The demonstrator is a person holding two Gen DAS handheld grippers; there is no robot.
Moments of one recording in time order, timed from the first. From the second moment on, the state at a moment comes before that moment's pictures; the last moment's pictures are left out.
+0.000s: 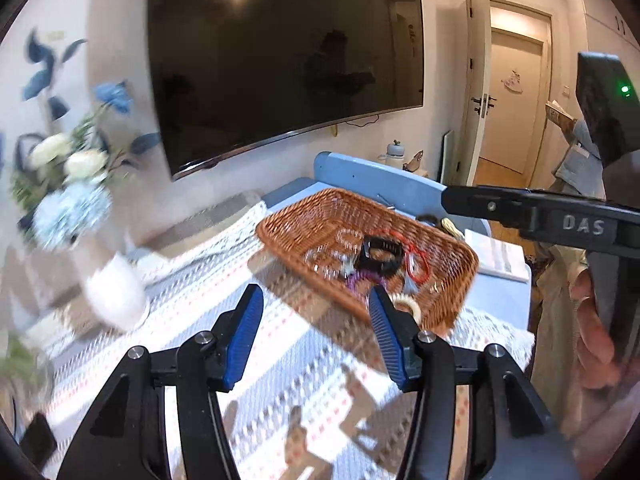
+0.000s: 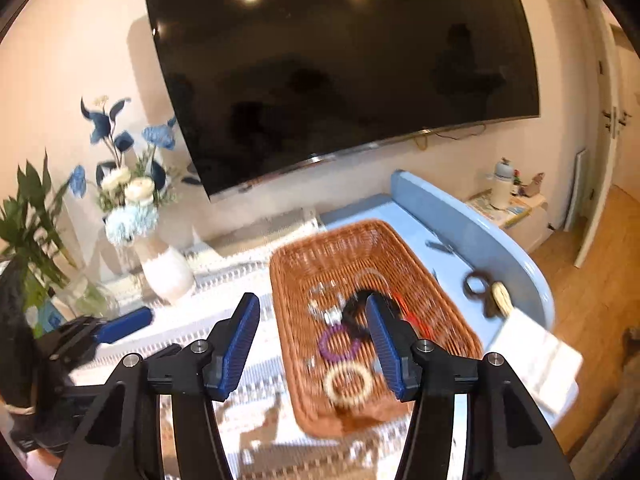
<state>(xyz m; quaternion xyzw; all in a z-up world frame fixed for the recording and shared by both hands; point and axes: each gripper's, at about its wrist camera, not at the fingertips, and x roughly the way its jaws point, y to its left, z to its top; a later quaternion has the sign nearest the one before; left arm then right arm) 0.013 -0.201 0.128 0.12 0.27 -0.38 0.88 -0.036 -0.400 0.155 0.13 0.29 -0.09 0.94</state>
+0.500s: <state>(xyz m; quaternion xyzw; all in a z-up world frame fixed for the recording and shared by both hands) -0.048 -0.147 0.101 0.14 0.29 -0.29 0.90 -0.074 -0.342 0.107 0.07 0.35 -0.12 0.93</state>
